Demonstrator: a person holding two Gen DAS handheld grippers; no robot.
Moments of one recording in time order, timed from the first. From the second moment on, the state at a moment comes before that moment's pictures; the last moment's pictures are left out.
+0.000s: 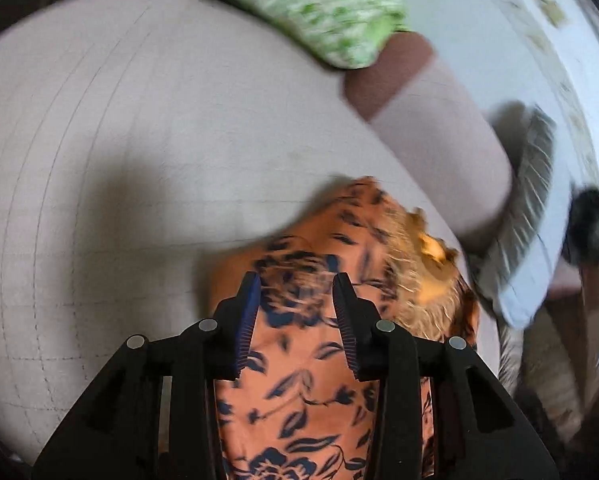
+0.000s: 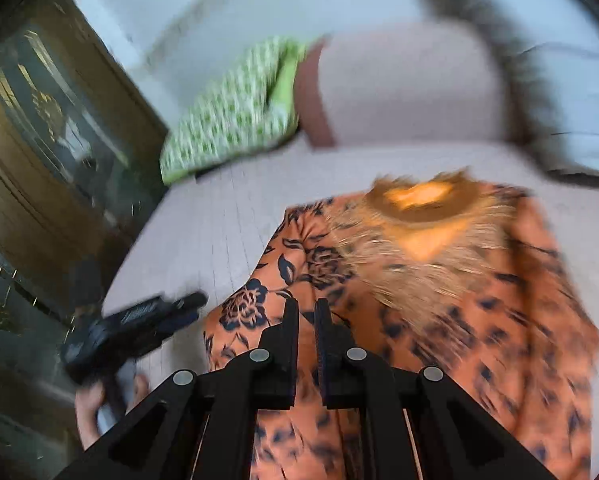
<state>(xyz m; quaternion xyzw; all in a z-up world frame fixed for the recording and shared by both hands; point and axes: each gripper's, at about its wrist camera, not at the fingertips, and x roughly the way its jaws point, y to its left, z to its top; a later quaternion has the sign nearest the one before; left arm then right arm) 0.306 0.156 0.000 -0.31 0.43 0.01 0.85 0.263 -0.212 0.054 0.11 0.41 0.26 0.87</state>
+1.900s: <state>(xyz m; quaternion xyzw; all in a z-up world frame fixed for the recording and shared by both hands) 0.132 -0.101 0.014 -0.09 0.53 -0.22 0.81 0.097 -0.507 -0.017 0.41 0.37 0.13 0.82</state>
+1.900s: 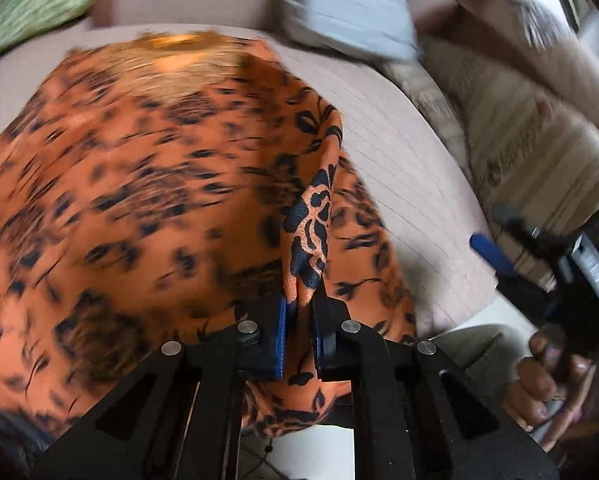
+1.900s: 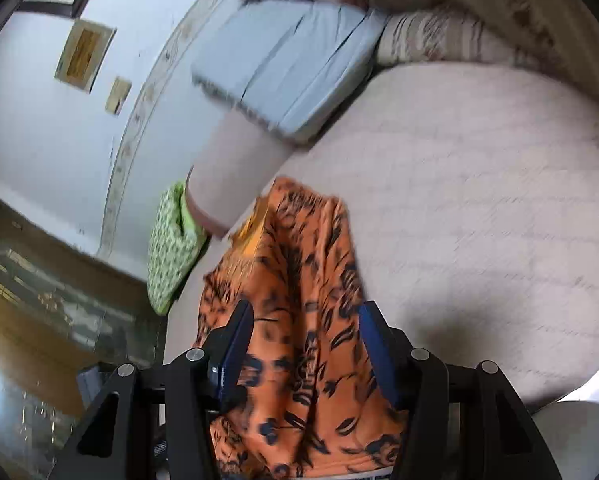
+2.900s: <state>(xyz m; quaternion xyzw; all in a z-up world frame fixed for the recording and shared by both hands) 0.154 -0.002 0.041 -0.21 0.54 -0.27 0.77 0.177 -0.369 -0.039 0.26 0.49 0.22 0.81</state>
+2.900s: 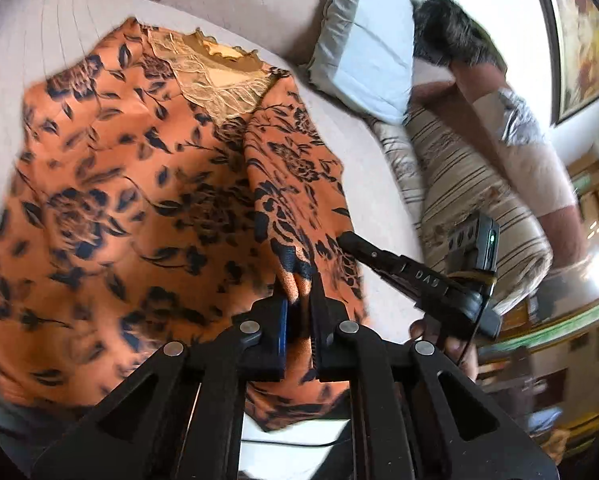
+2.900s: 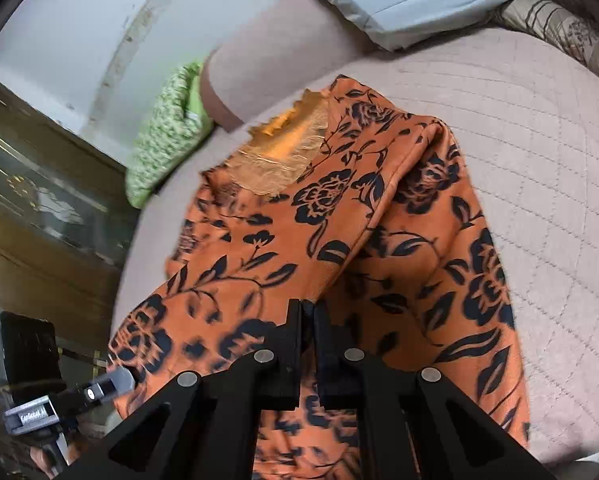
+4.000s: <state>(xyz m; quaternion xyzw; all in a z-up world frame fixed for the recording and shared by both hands) 0.149 0.021 -0.060 -0.20 0.58 -0.23 0.75 0.323 -0.430 -0.081 0.30 0.54 0.11 0.78</state>
